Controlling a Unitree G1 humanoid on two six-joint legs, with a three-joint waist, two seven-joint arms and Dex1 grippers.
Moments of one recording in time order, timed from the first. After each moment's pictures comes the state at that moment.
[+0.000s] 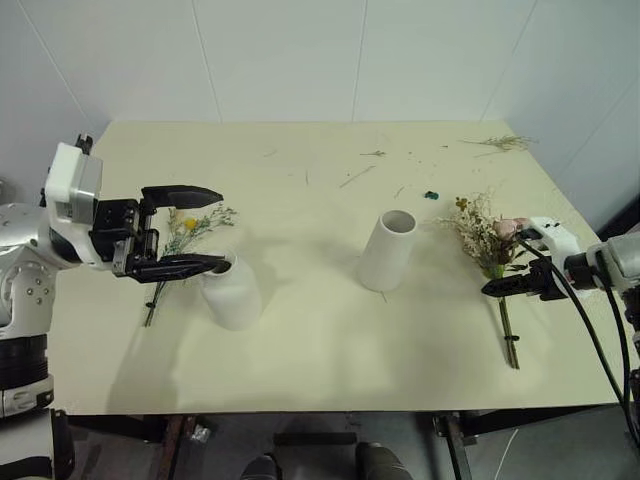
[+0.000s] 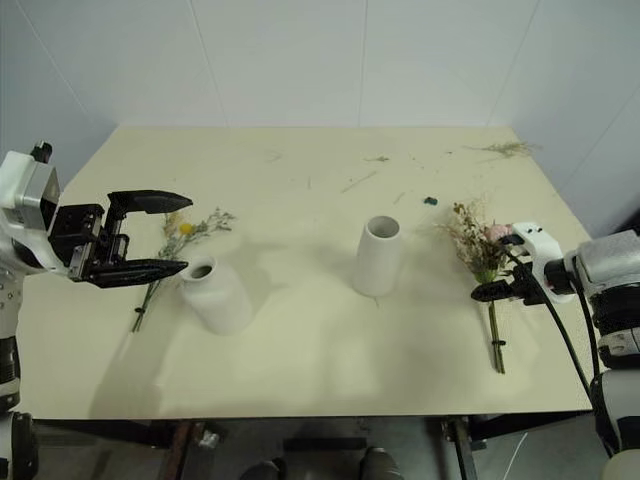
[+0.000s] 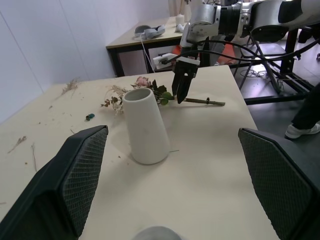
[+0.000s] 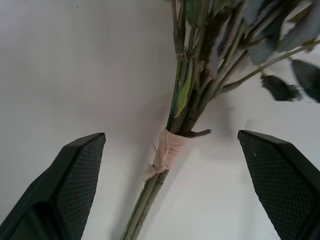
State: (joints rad) left arm -0.60 0.89 0.33 -0.03 -0.71 0.41 -1.36; right arm -0.98 -0.96 0.26 0.65 0.18 1.13 1.05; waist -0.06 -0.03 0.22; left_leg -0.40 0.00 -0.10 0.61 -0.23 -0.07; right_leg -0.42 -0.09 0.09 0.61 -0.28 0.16
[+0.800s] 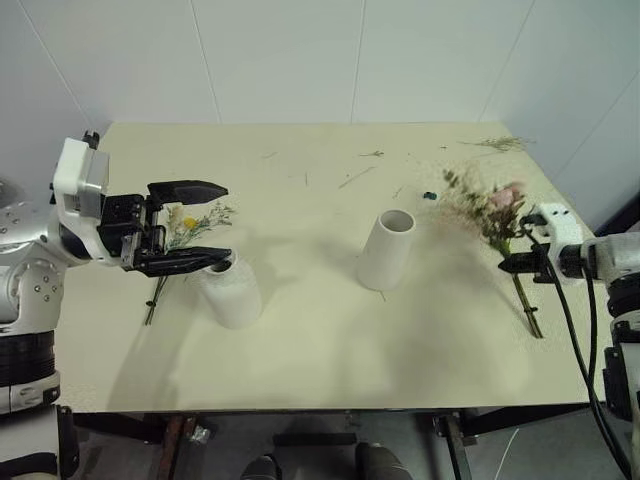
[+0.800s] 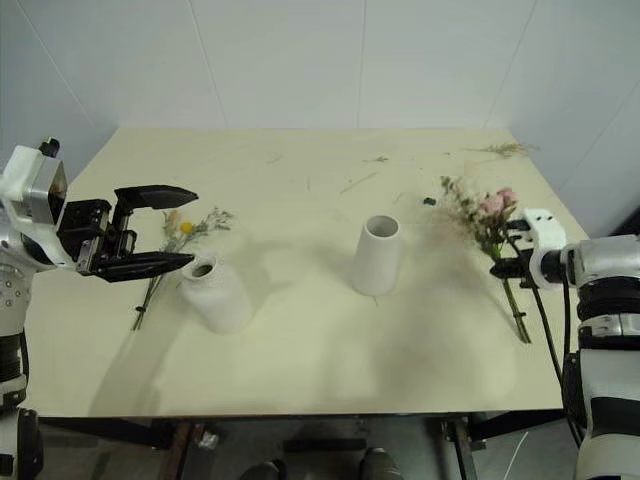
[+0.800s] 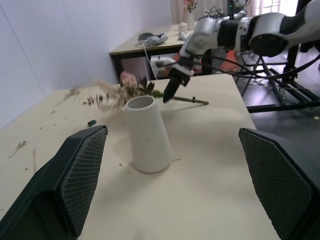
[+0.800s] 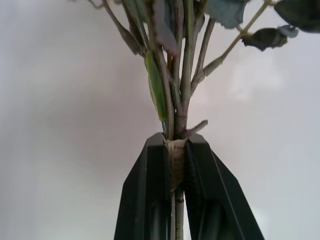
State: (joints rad) left arm -0.68 0.87 0.26 0.06 -0.70 0.39 -1.35; right arm -0.97 -0.85 -0.13 0.75 0.18 0.78 0.82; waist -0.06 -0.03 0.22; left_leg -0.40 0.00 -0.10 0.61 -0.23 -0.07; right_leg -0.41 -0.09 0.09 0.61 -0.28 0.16
